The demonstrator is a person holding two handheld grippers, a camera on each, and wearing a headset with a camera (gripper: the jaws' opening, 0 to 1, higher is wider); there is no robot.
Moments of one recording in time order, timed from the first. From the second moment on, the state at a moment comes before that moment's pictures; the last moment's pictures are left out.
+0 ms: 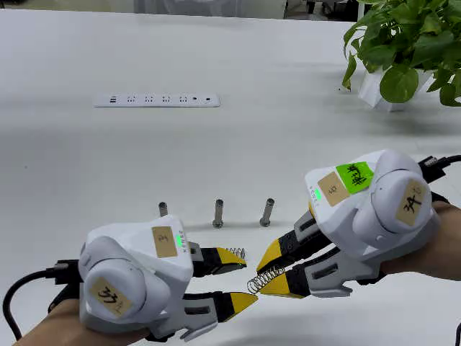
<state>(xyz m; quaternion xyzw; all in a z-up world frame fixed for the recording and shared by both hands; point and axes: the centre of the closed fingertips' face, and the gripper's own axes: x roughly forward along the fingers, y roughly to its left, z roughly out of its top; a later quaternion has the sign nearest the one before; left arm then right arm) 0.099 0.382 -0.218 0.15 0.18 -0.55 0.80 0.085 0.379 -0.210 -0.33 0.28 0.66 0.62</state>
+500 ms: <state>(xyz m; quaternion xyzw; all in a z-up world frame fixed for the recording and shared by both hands) 0.119 0.443 -0.229 0.10 0.21 -0.45 0.86 0.097 0.384 -0.211 -0.35 0.28 0.66 0.60</state>
